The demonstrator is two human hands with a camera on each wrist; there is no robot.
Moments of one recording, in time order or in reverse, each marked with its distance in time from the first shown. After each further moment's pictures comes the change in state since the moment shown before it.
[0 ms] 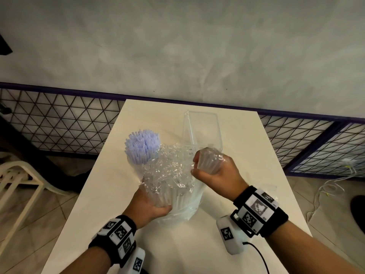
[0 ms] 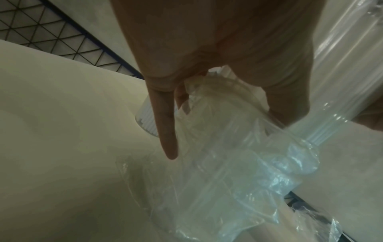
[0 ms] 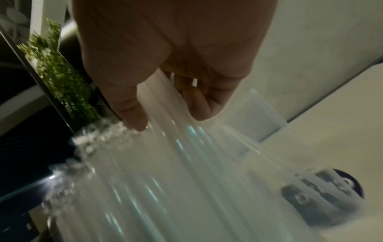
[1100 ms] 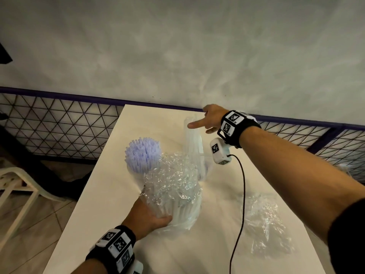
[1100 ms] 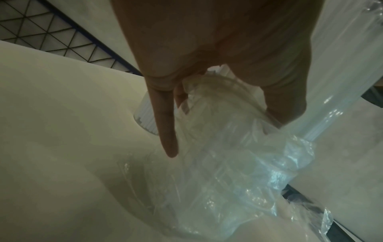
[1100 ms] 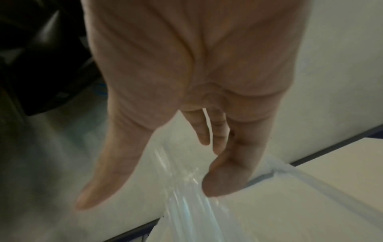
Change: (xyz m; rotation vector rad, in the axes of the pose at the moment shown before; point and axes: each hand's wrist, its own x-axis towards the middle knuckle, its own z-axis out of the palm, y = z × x) left_hand -0.004 0.015 -0.006 0.010 -0.041 -0.023; right_hand 0.196 -0.013 -0.041 -0.306 -0.176 0.435
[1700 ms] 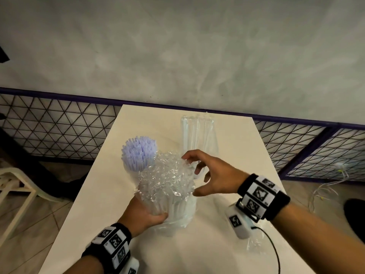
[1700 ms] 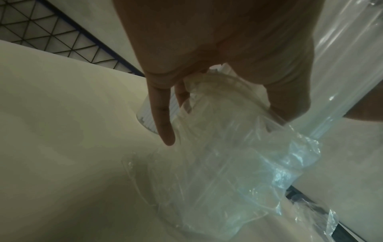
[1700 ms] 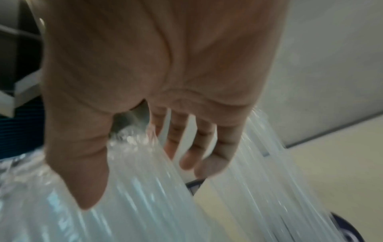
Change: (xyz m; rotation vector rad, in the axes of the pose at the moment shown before) left_hand -0.001 0.000 0.001 -0.018 0.009 0.033; right_hand -0.135 0.076 0.057 -0.035 -0.307 -0.492
